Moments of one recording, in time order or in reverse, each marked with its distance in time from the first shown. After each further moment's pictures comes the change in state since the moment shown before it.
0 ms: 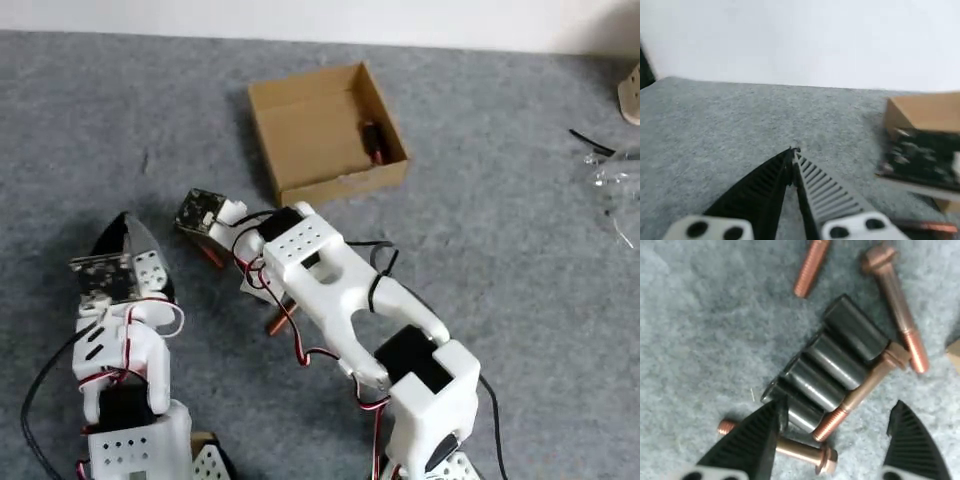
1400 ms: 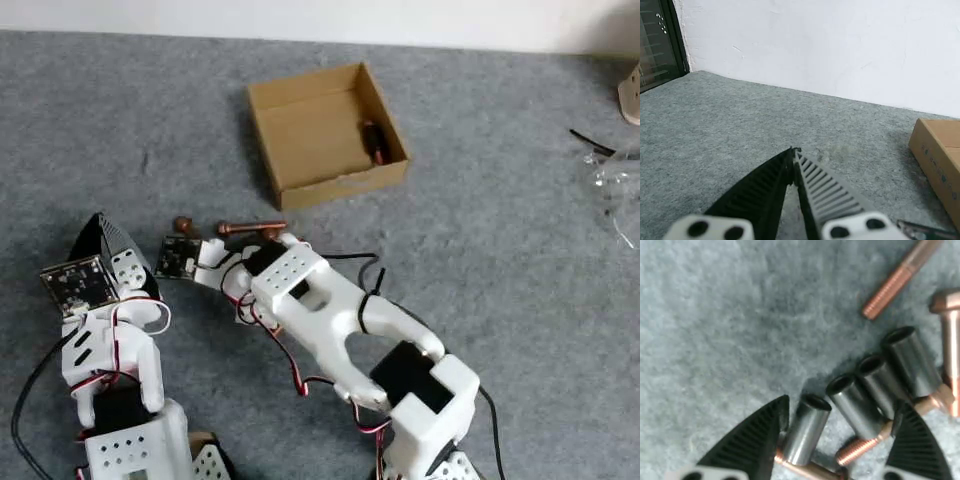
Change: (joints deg) left arm -5.3 0.0 0.0 -2.1 3.4; right arm -5.3 -1.1 10.0 -8.2 8.4
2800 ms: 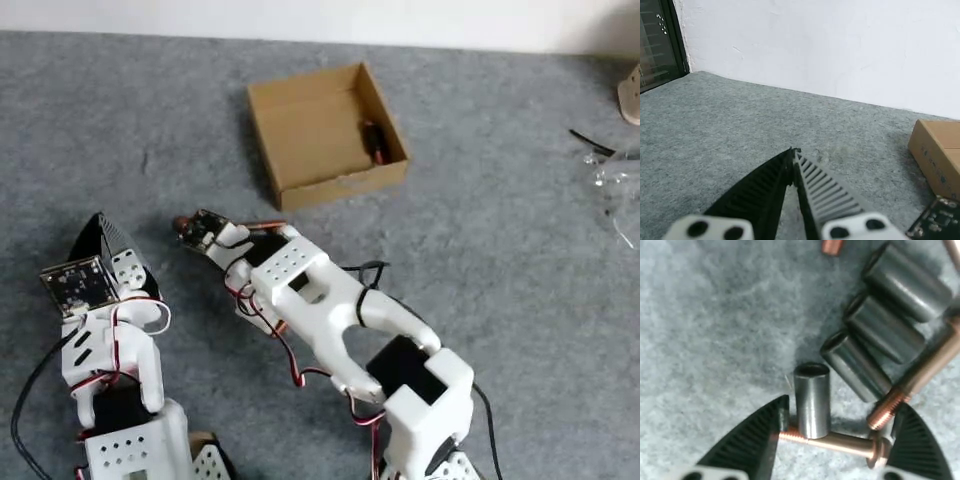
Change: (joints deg) left arm 0.0 0.0 0.0 0.0 0.0; right arm 1.4 3.8 -3.9 8.8 -22.0
